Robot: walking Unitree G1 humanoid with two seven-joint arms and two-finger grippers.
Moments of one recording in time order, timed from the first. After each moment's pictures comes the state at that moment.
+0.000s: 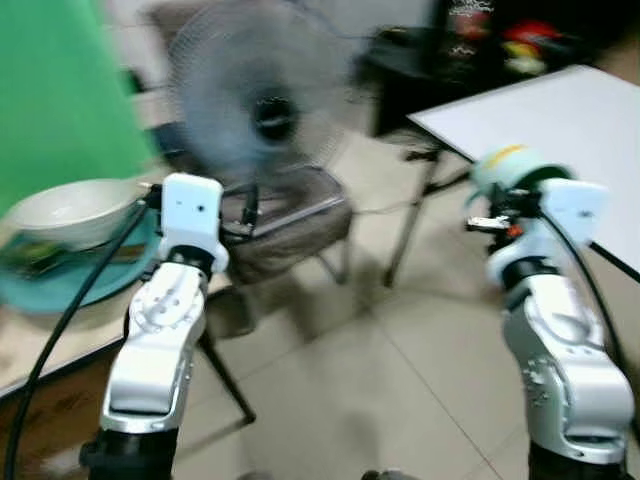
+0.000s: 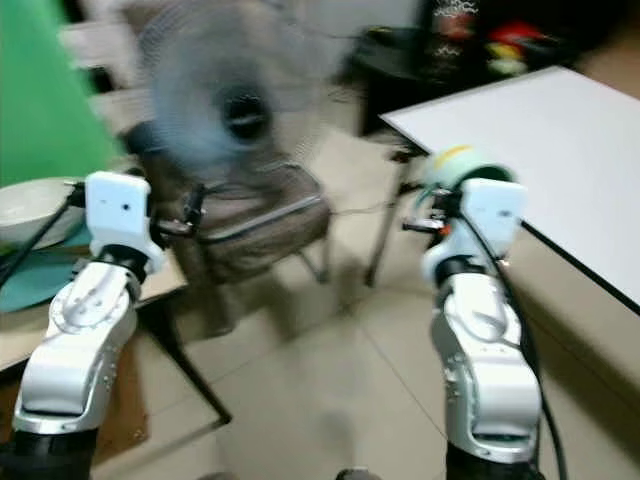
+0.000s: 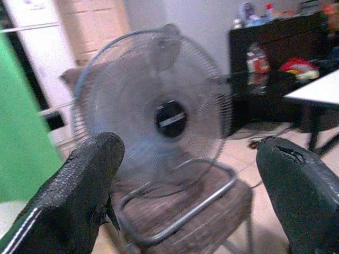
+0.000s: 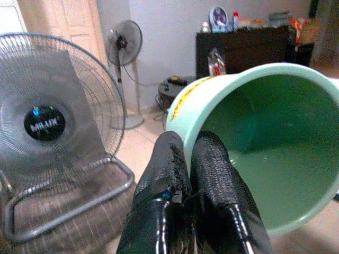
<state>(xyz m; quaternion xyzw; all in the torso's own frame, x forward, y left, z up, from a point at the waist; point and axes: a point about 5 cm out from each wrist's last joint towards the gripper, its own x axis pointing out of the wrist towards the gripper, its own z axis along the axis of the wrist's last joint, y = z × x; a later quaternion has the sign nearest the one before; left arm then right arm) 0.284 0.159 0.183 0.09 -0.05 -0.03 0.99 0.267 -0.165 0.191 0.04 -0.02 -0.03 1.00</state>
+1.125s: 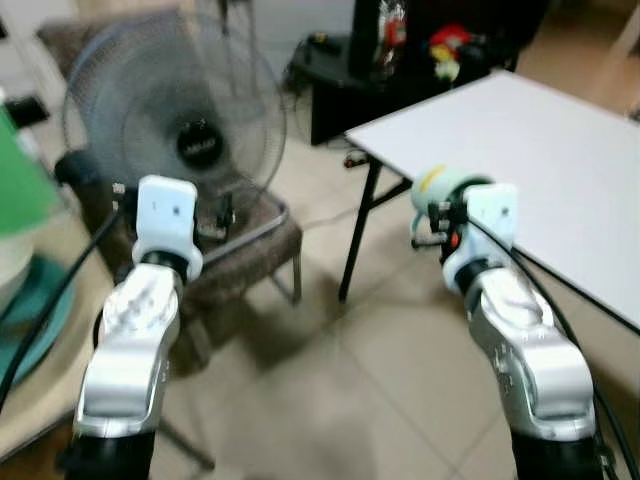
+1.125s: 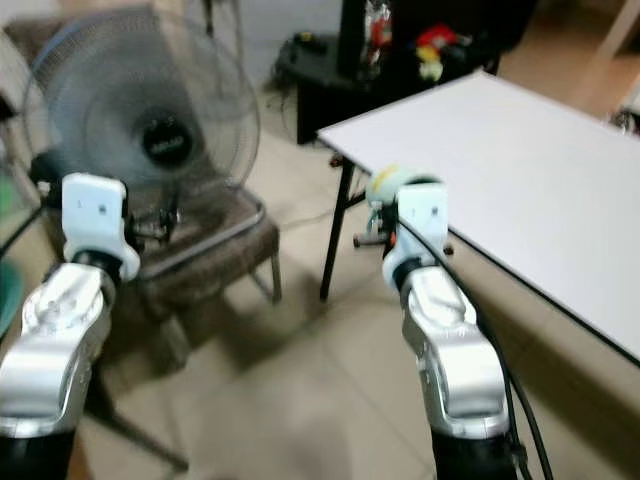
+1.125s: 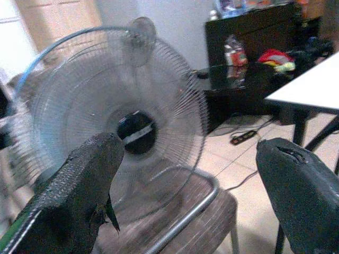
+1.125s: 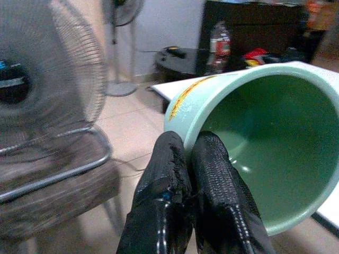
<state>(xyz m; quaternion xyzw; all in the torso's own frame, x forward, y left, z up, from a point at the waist) 0.284 0.177 0.179 0.12 -0.02 -0.01 0.99 0.283 -0.141 0.172 -0.02 0.04 0.05 1.00</state>
